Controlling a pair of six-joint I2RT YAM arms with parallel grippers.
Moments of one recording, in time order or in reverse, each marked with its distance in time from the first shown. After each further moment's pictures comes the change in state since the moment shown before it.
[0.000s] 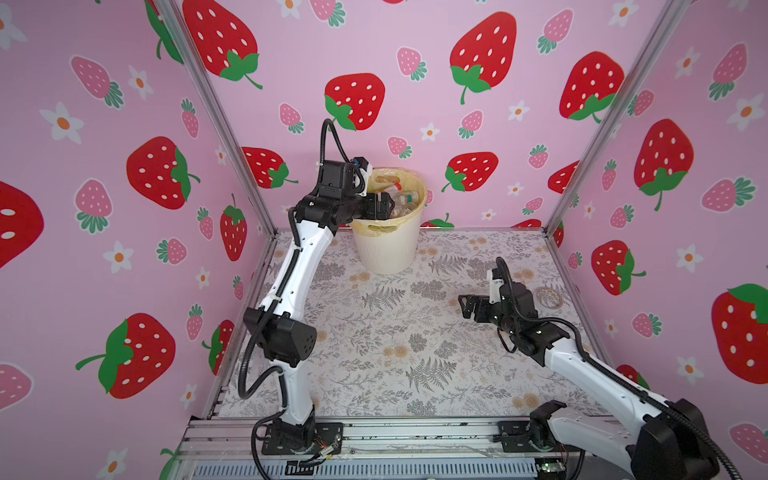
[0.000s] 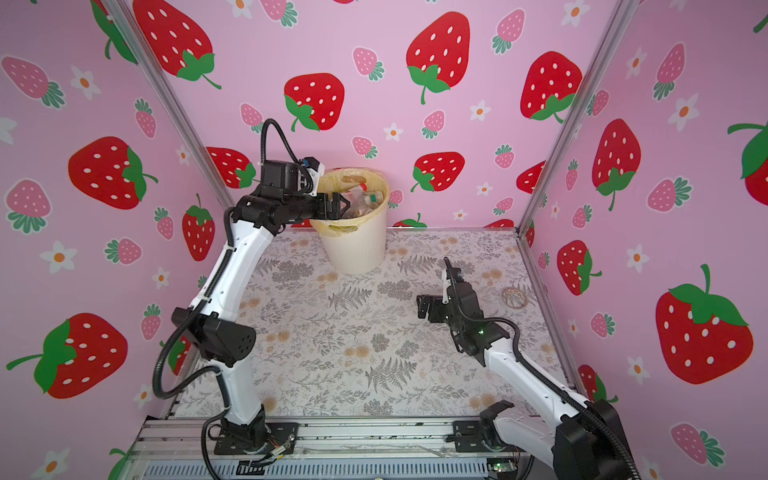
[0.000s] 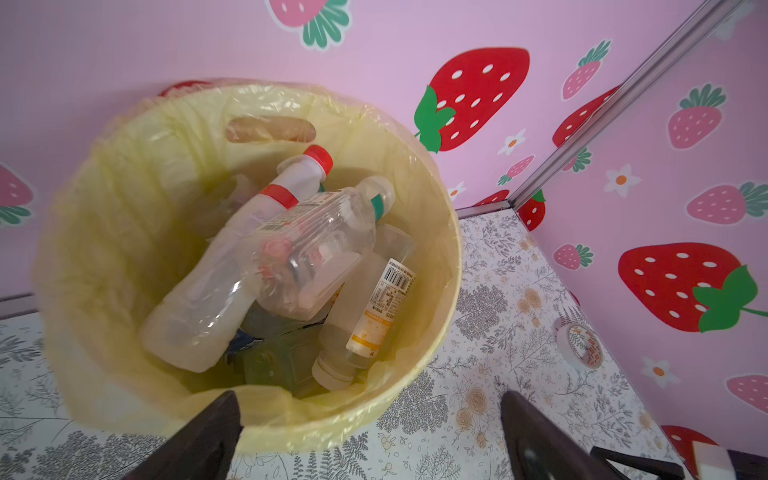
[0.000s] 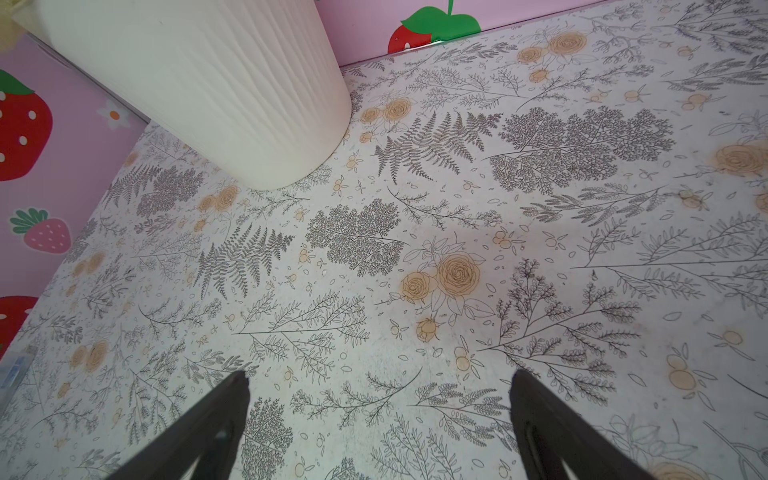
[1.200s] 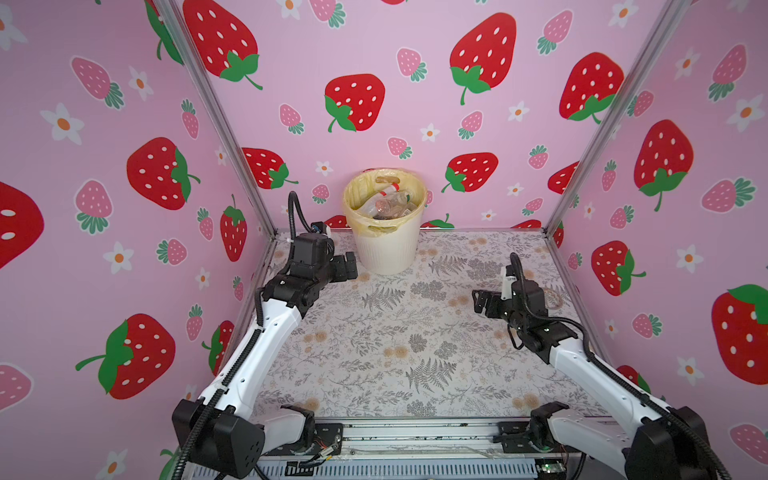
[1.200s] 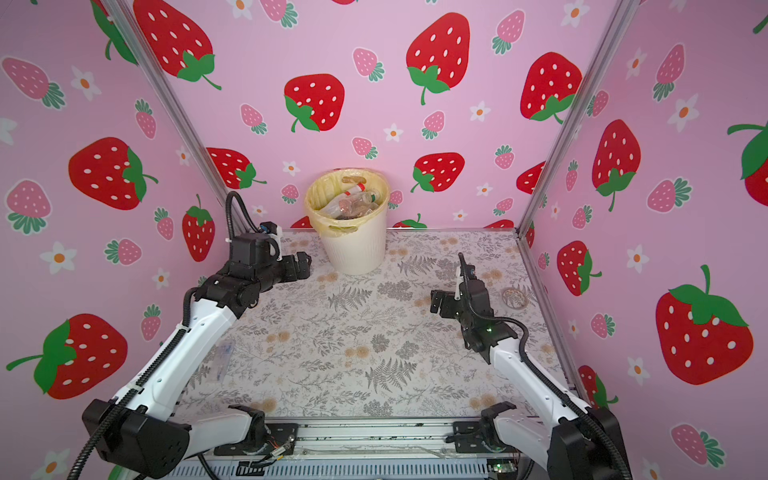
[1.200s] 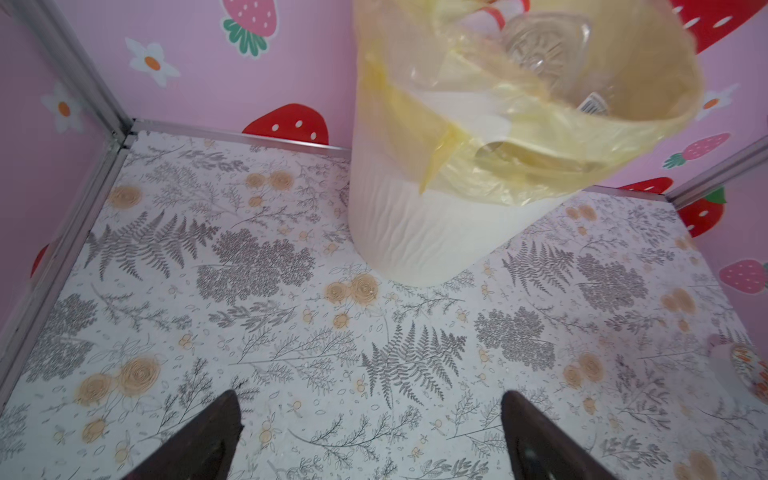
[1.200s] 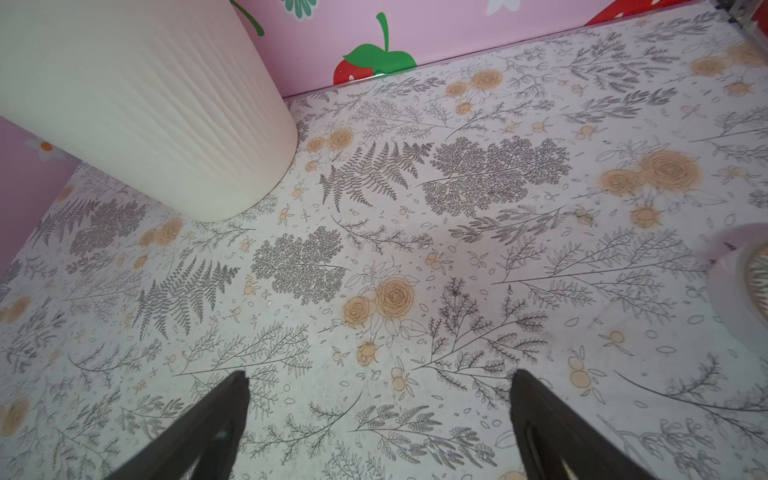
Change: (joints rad) left arm 0.040 -0.665 -1.073 0.311 -0.359 -0.131; right arm -0.132 -0.018 -0.002 -0.001 0.031 -0.069
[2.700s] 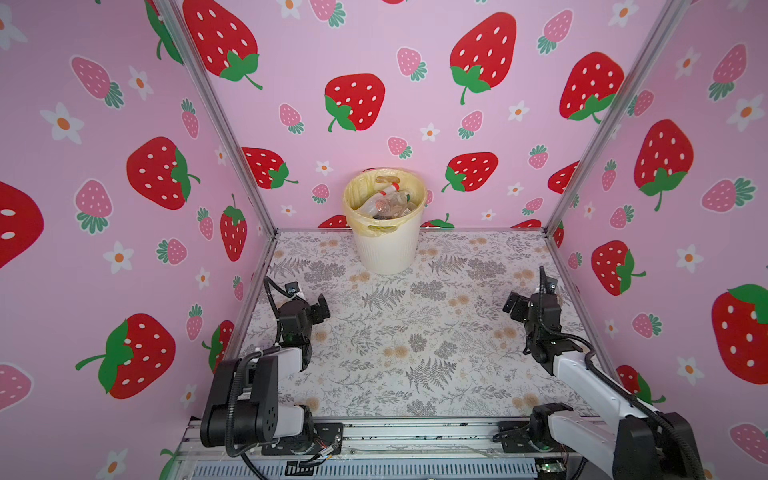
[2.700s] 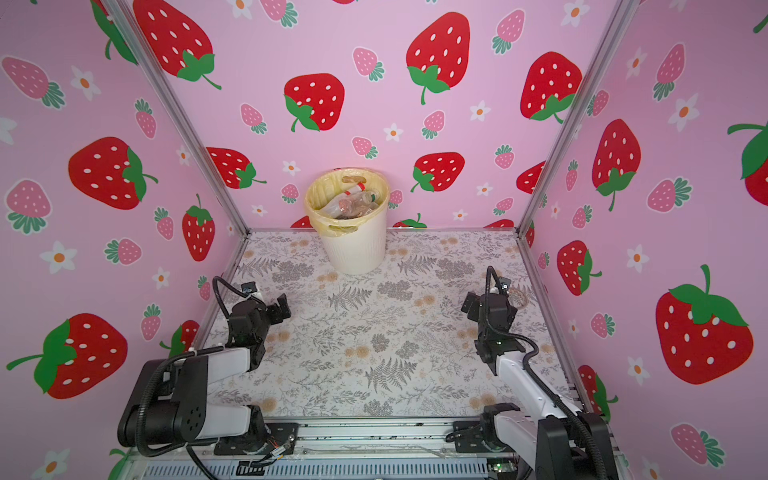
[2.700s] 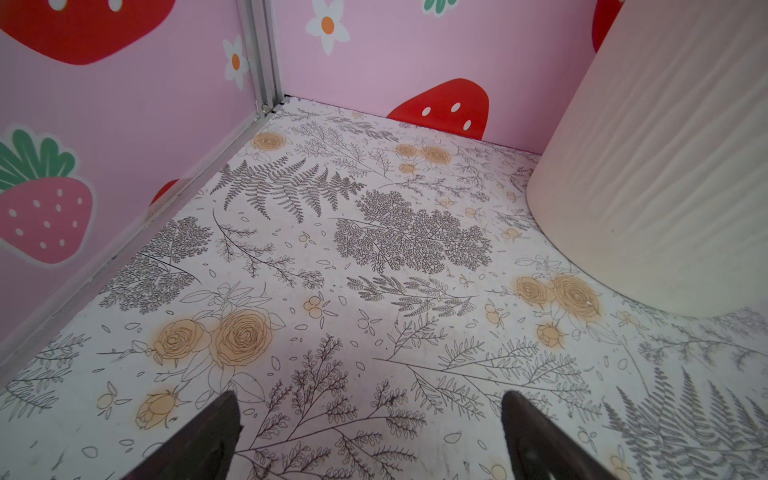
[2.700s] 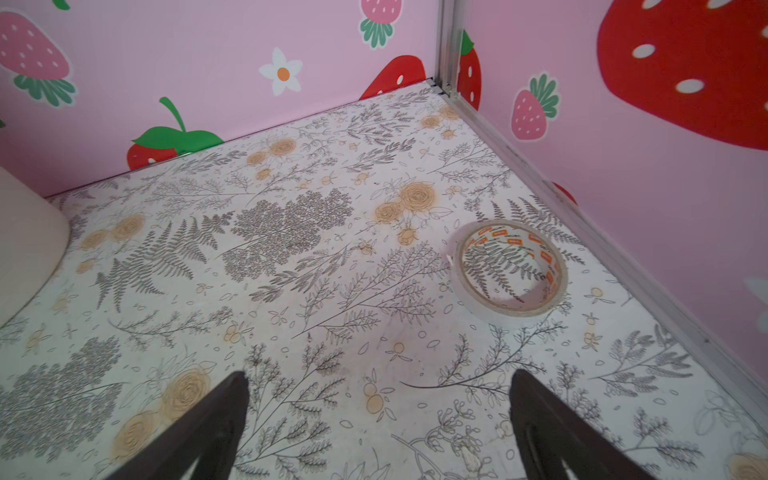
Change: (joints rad) left arm 0.323 0.183 -0.860 1.257 0.034 0.150; right arm -0.193 -0.022 -0.246 0.317 0.335 -0.048
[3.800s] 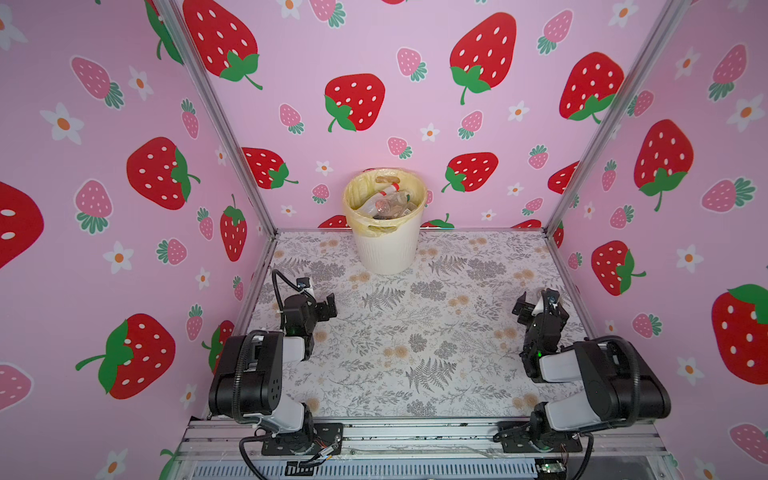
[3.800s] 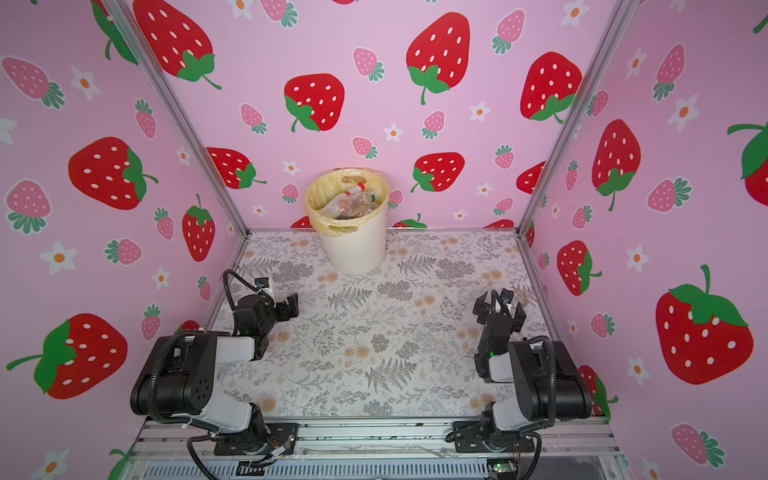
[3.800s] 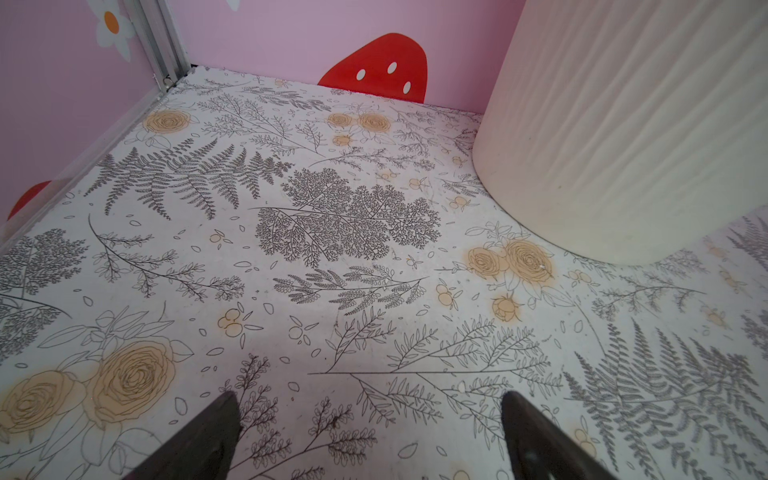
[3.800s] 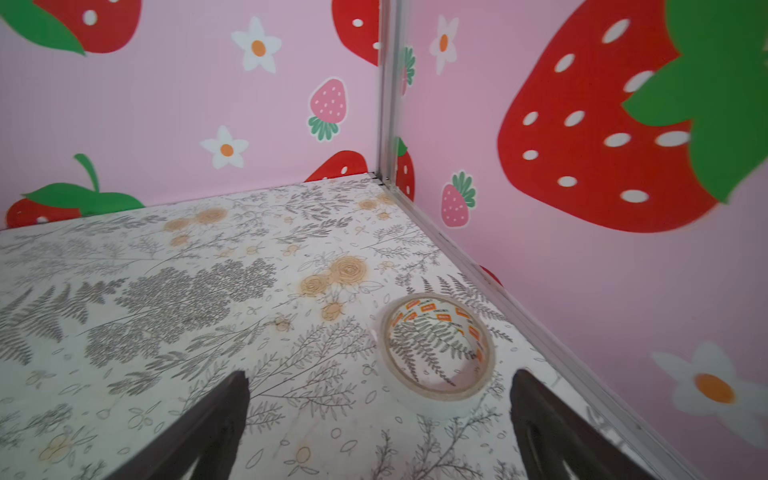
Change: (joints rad) left arm -0.006 0.134 0.077 0.012 0.154 0.059; right arm -0.102 0.495 -0.212 1.004 -0.002 -0.288
